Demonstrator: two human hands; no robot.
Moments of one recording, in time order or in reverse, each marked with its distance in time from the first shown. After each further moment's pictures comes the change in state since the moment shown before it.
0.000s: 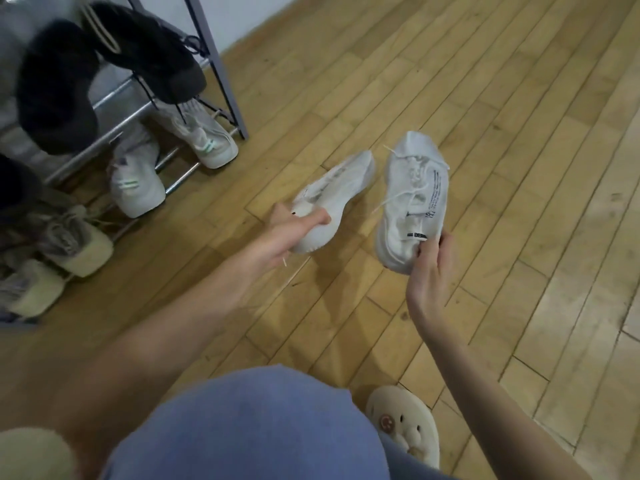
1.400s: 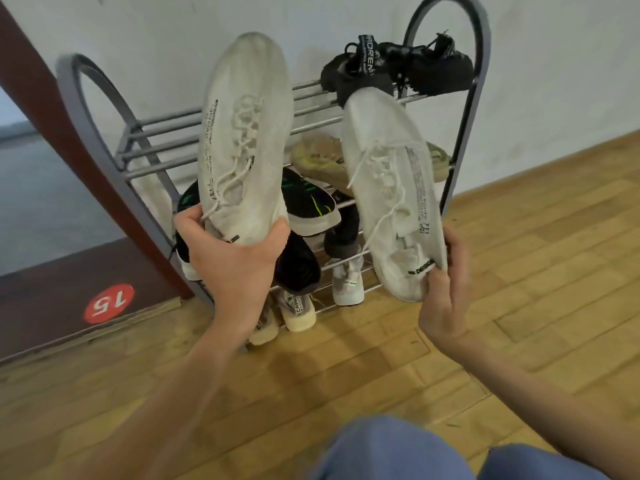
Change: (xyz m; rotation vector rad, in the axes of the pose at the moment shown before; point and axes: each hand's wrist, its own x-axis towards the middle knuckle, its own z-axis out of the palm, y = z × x) left_hand -0.219 0.042 -0.314 -0.285 1.306 0.767; right_hand -0.126 -0.210 0.204 0.411 -0.601 -0.811
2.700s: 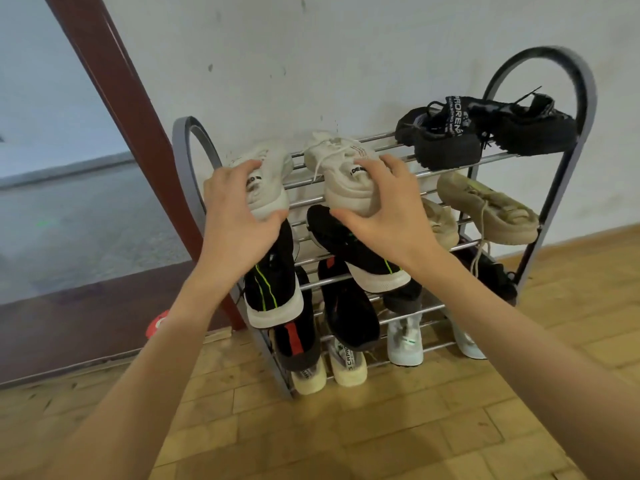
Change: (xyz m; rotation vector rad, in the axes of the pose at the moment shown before) left_hand 0.142 0.005 -0.034 0.545 -0.254 0.269; right_hand 0.121 -0.062 0.156 -0.390 -0.494 -0.138
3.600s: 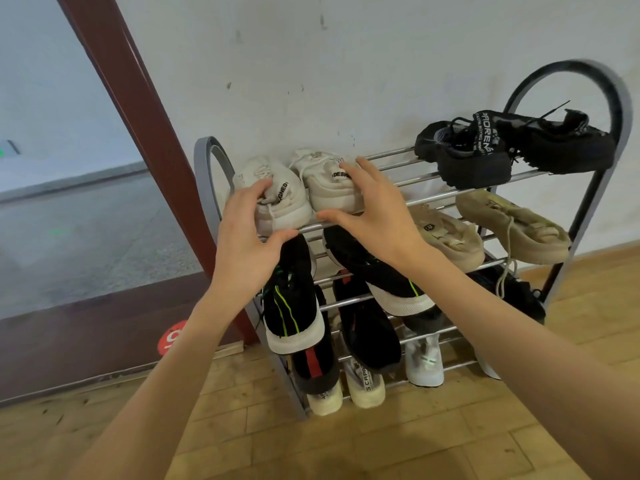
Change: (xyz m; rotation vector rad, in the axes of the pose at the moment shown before) left_hand 0.012 -0.026 -0.002 -0.142 0.014 0.050; right_hand 0.042 -0.016 0.033 0.006 -0.094 -0.103
